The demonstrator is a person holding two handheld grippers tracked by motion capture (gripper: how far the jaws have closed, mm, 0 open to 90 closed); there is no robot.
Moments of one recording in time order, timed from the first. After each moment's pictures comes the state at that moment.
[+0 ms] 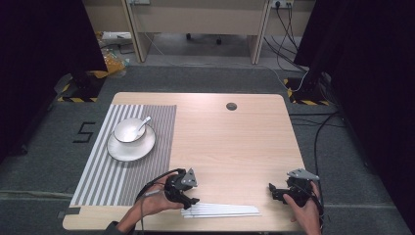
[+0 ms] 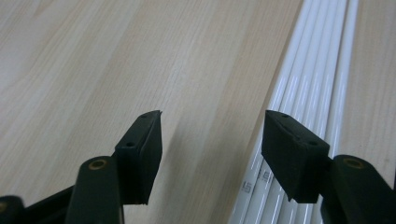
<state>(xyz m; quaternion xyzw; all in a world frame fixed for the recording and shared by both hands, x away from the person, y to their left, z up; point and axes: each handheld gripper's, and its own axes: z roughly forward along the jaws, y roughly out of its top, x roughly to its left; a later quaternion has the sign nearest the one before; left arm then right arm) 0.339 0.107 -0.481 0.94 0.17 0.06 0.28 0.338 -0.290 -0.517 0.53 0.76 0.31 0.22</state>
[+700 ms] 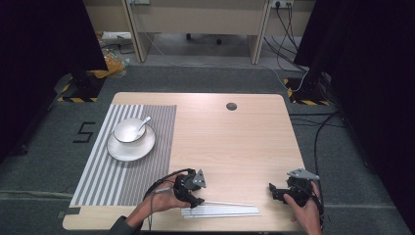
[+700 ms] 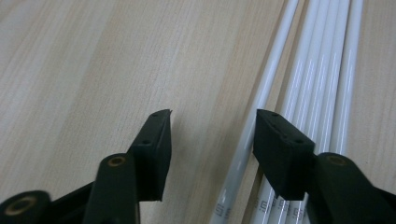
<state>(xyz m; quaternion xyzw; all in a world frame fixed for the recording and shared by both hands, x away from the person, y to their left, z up) 0.347 0.084 -0.486 0.96 0.14 0.04 0.24 0.338 -0.291 -0.517 0.53 0.76 0.31 0.22</state>
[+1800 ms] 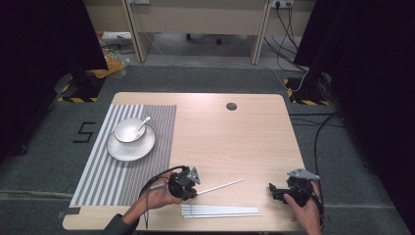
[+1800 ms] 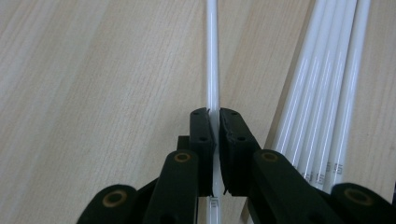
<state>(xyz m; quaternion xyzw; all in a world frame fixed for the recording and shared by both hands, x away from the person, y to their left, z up) 0.354 0.102 -0.485 0.96 0.17 0.01 0.23 0.338 -0.291 -0.516 0.53 0.76 0.31 0.22</state>
